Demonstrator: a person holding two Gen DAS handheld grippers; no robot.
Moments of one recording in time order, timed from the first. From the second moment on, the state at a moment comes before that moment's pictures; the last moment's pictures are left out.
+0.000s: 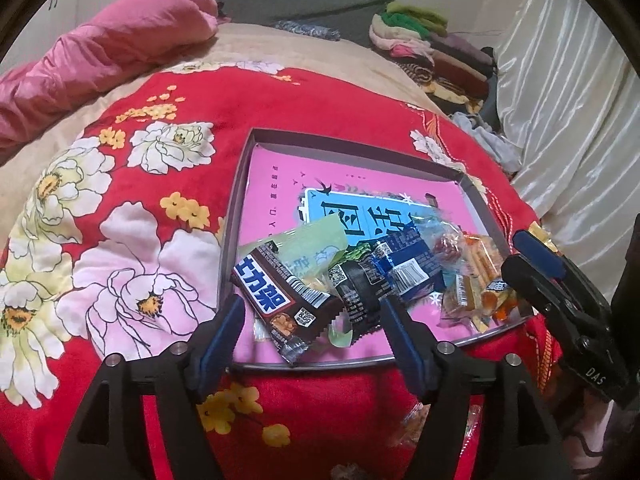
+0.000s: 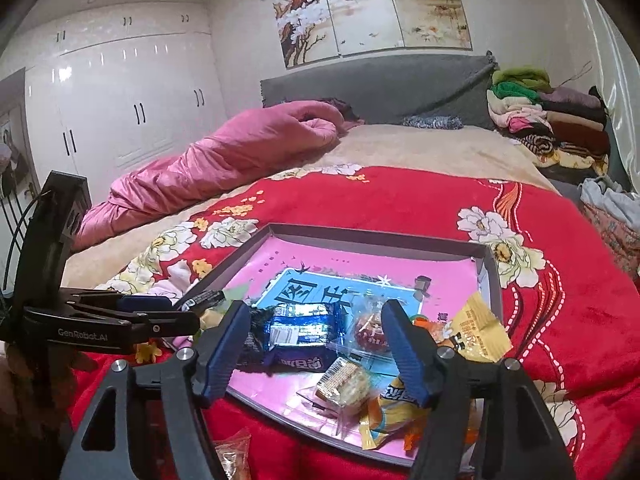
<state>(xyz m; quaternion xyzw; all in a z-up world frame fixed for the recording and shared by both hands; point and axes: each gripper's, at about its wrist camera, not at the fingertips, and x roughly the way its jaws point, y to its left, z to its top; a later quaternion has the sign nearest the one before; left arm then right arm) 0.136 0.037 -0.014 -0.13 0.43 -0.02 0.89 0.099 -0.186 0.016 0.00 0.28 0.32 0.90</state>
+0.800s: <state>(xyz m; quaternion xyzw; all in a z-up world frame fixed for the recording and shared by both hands) 0.102 0.040 0.001 -0.12 0.44 -0.03 0.89 0.061 -0.178 0.018 -0.04 0.30 0.36 0.88</state>
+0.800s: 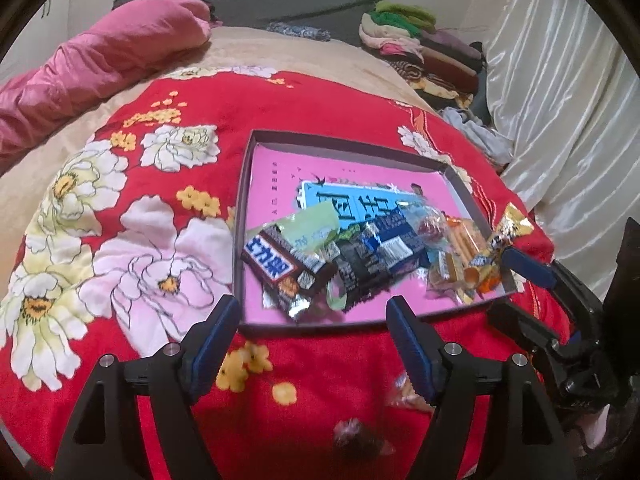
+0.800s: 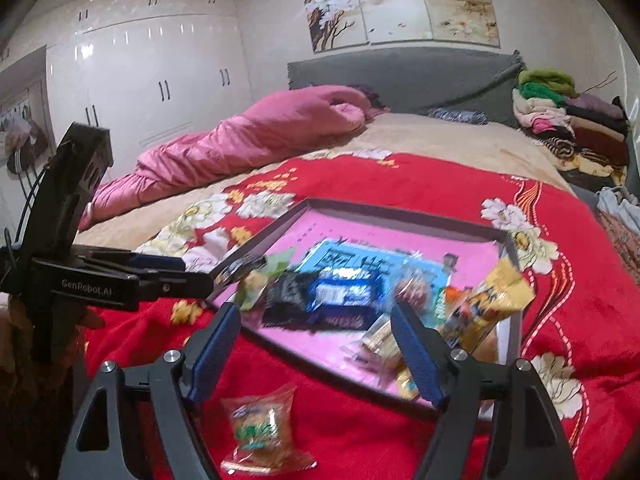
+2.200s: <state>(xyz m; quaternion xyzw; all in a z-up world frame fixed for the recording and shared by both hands) 0.050 -0.004 -0.052 -0.08 0.53 -0.12 0.84 0.025 -0.152 -0.031 -0.15 0.41 0.38 0.81</state>
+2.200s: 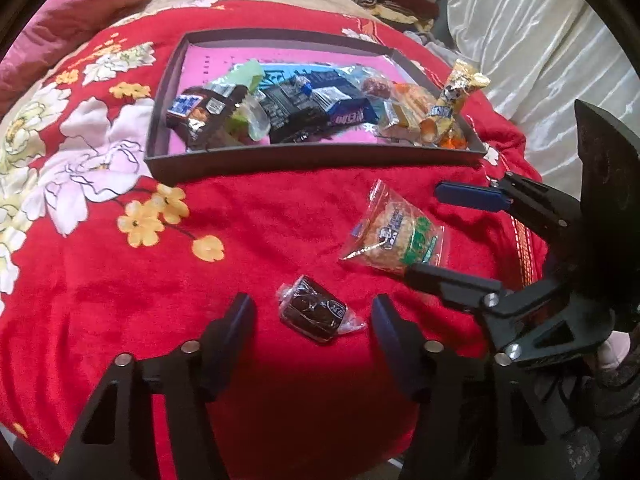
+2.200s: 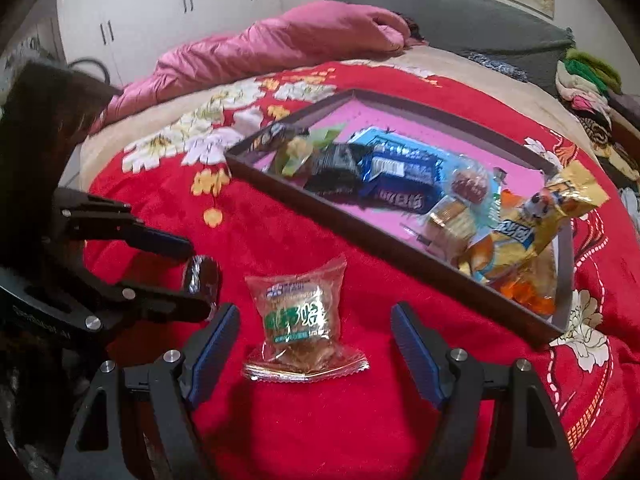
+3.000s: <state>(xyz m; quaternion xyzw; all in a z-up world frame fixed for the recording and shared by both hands) 0.055 0.002 -0.043 -0.11 0.50 -0.13 0.85 0.034 -0.163 -0.011 -0.08 0.36 0.42 0.83</state>
